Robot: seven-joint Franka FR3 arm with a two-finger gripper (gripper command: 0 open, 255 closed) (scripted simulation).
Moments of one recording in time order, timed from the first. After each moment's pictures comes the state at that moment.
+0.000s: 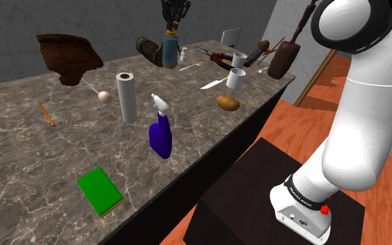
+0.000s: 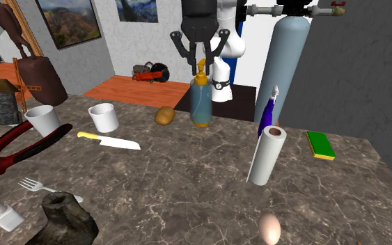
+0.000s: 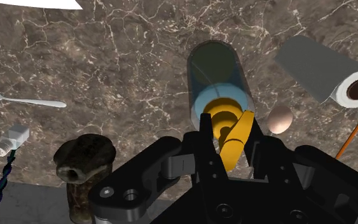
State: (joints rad) arm 0.02 0.37 0.04 -1.15 0.06 1.64 -0.10
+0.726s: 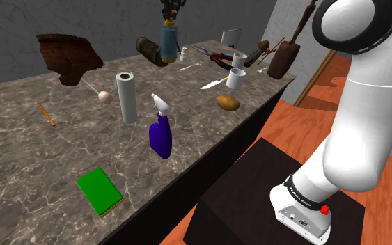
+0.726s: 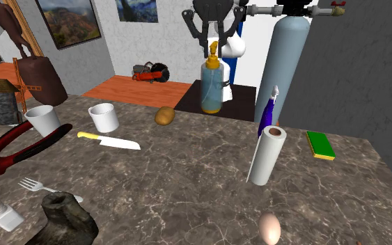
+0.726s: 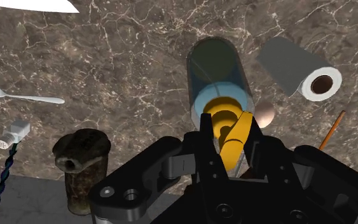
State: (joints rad) arm 0.05 0.37 0.05 -1.05 0.05 1.54 -0.06
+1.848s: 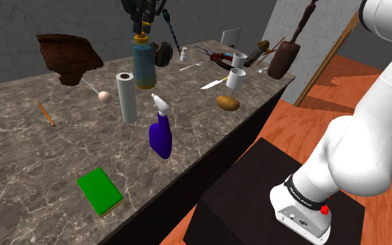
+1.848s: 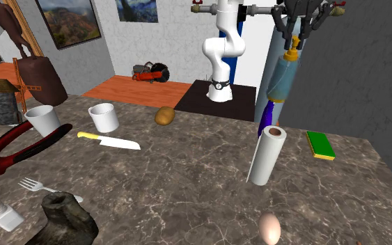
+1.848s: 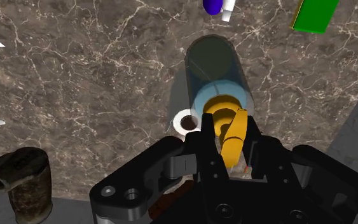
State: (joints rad) arm 0.27 0.11 0.18 -1.41 0.00 1.65 0.29
